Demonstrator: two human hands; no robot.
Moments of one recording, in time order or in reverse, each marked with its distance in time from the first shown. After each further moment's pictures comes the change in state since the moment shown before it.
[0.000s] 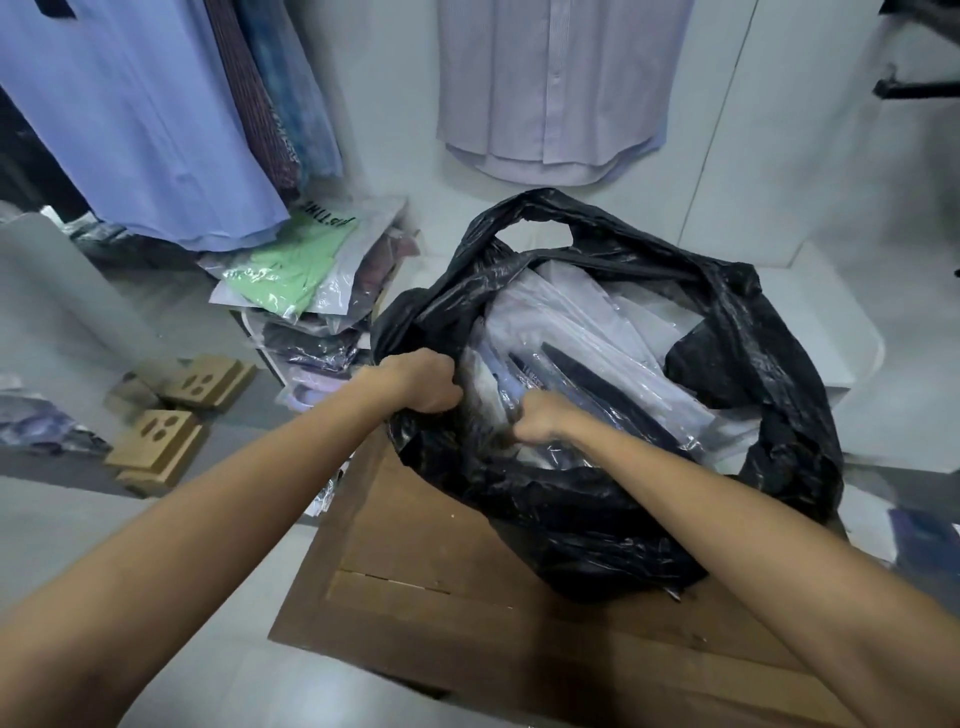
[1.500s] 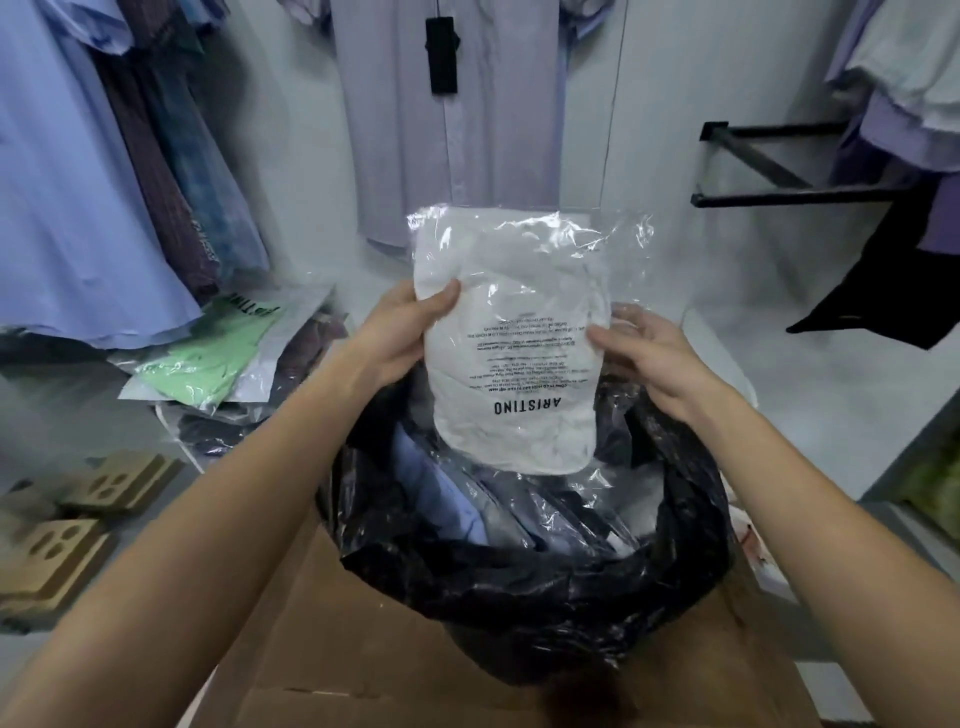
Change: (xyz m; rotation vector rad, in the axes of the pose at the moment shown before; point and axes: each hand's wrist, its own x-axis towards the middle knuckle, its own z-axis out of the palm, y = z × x) left_hand 0.018 0.092 -0.112 -1.762 0.240 0.508; right_hand -0.098 0.122 -0.186 1.148 0.507 -0.283
